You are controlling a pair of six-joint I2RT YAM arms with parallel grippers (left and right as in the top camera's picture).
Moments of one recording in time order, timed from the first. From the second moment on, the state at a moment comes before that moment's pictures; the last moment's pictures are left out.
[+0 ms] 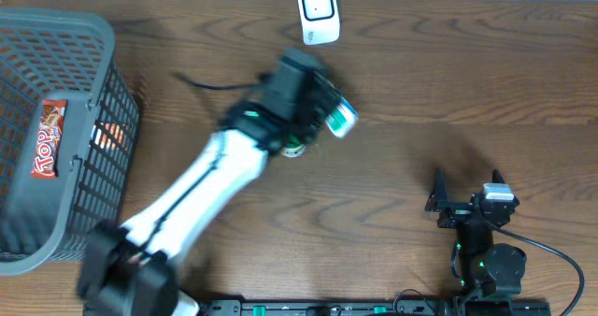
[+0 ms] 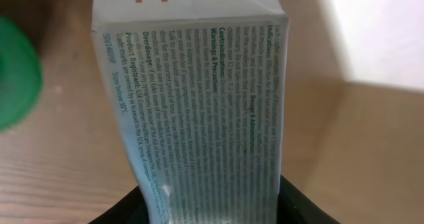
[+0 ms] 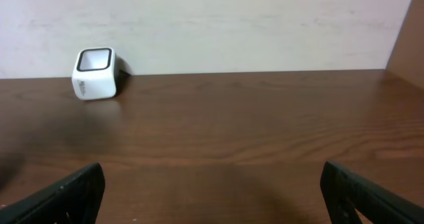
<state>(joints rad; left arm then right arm) -0.60 1.66 1.29 -0.43 0.17 -1.32 0.00 0.01 0.01 -0.07 0.03 0.04</state>
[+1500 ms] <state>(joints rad) 0.09 1.28 1.74 -1.01 -0.33 -0.75 0.00 0.01 0.01 -0.07 0.03 0.04</state>
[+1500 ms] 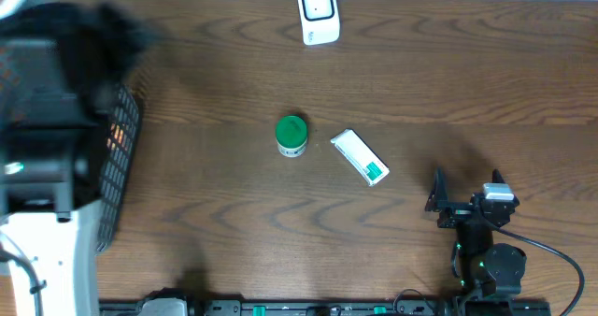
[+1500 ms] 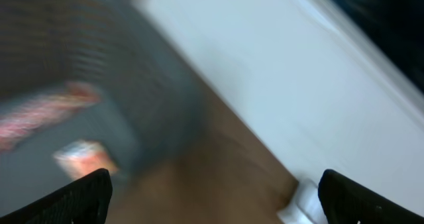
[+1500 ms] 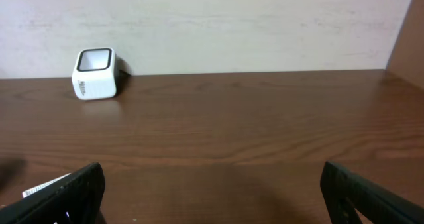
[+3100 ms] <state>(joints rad) 0.46 2.11 1.73 -1.10 -0.11 -1.09 0.00 0.01 0.01 -0.07 0.03 0.04</state>
